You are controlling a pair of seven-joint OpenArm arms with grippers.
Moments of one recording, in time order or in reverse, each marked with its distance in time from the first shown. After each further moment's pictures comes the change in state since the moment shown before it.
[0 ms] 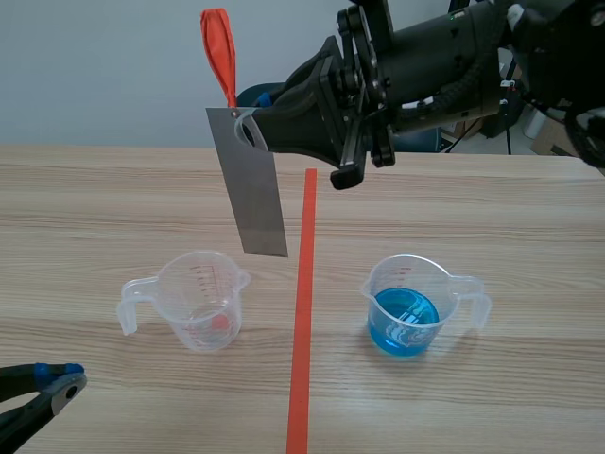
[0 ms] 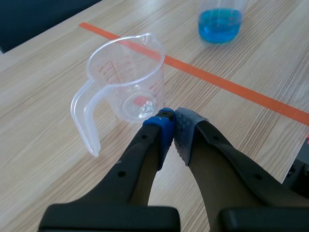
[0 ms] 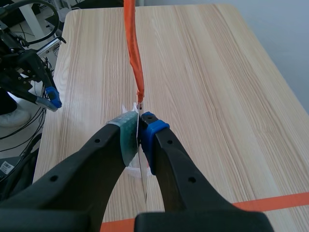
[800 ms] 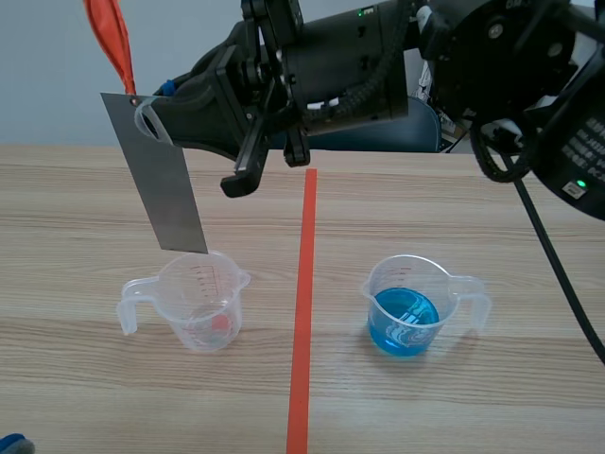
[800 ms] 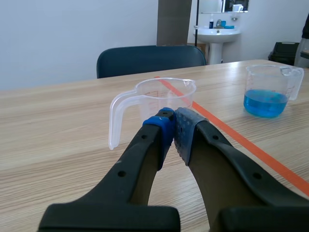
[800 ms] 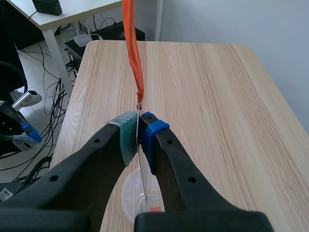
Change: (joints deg) left arm 0.1 21.1 0.0 -22.9 -0.3 14.1 -34.3; right arm -2.2 -11.7 0.0 0.0 -7.5 0.1 1.0
